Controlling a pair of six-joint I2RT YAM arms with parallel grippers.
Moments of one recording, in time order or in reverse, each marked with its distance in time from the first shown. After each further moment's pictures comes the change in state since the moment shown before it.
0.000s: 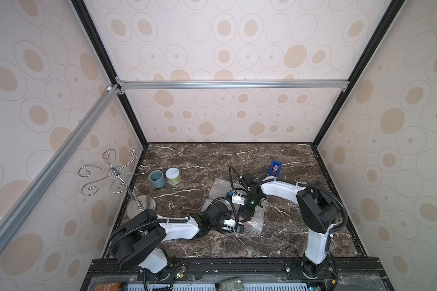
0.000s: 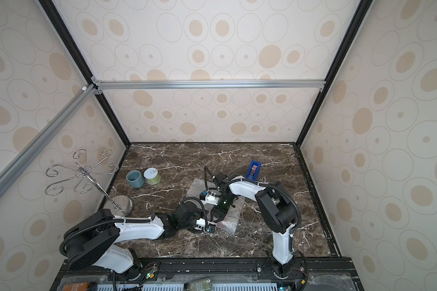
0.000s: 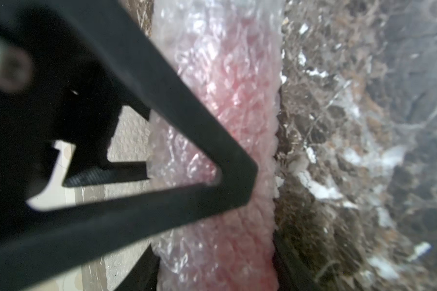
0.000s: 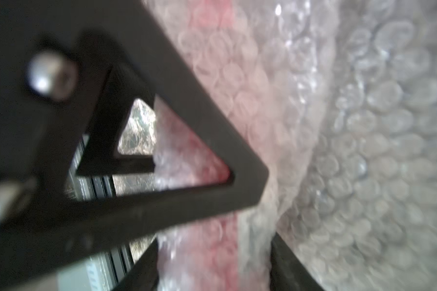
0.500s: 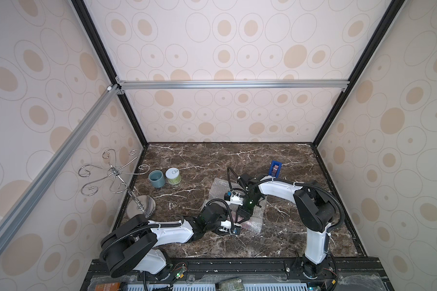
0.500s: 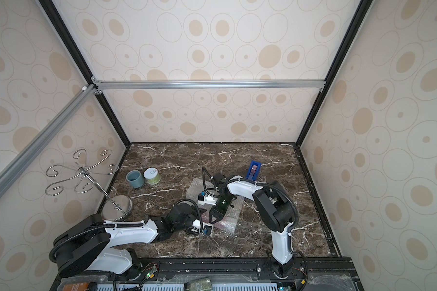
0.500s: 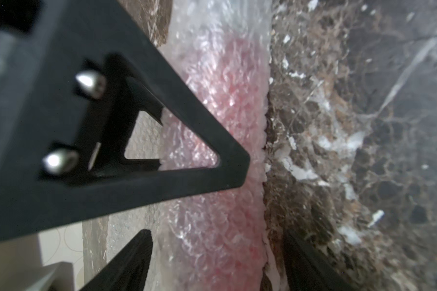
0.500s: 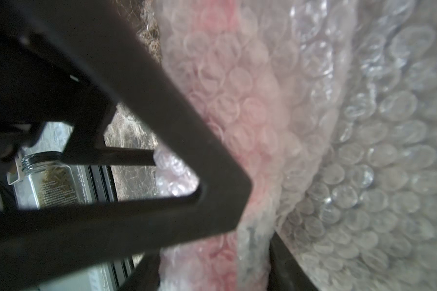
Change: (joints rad) left arm 0.013 -0.071 -0.079 0.069 0.032 0.008; right arm 0.040 0.066 0.045 -0.009 -0.021 -0.019
